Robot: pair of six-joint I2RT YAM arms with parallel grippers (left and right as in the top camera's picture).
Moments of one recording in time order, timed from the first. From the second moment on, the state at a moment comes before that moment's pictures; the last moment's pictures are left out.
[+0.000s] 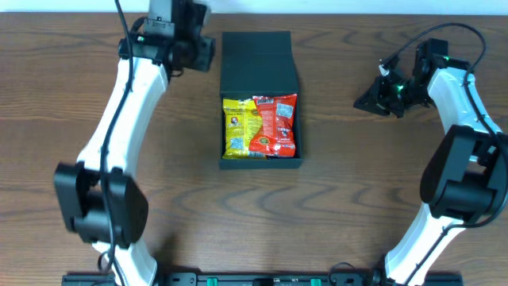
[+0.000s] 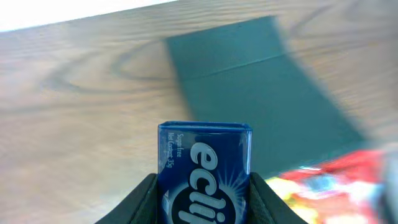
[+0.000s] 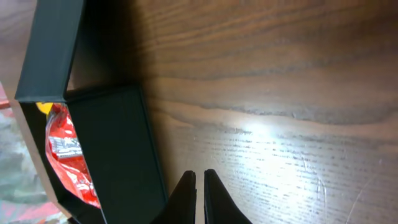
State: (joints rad) left arm -0.21 1.89 1.78 -0.79 0.20 -0.04; right arm -0.20 2.09 1.62 -0.99 -0.65 0.06
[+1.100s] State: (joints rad) left arm -0.58 2.10 1.73 -1.02 -0.09 -0.64; right arm -0.20 2.09 1.62 -0.98 -0.65 0.06
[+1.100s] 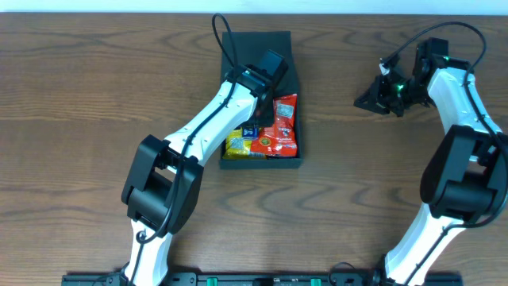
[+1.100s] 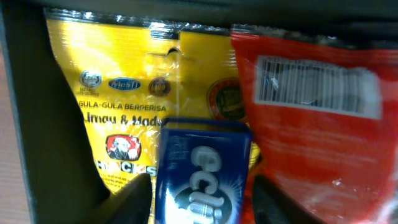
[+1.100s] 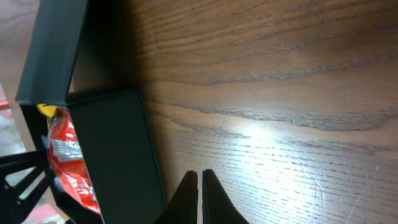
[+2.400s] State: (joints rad) left arm -0.14 2.19 1.80 -0.77 0.18 -0.44; right arm -0.02 2.14 1.66 -0.63 -0.71 0.24
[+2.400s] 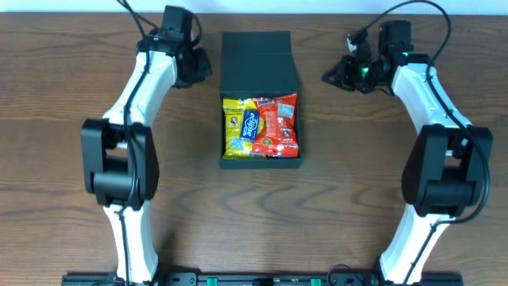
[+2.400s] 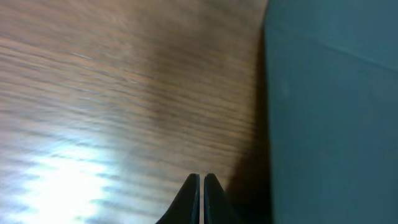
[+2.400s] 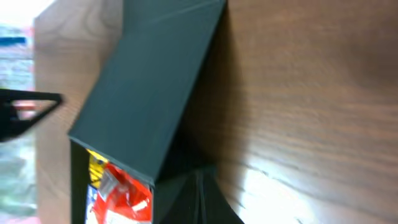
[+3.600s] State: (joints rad) left arm -0.11 2.46 2.10 -0.88 0.53 -0.46; right arm 0.08 2.57 2.09 -0.79 -0.89 0.30
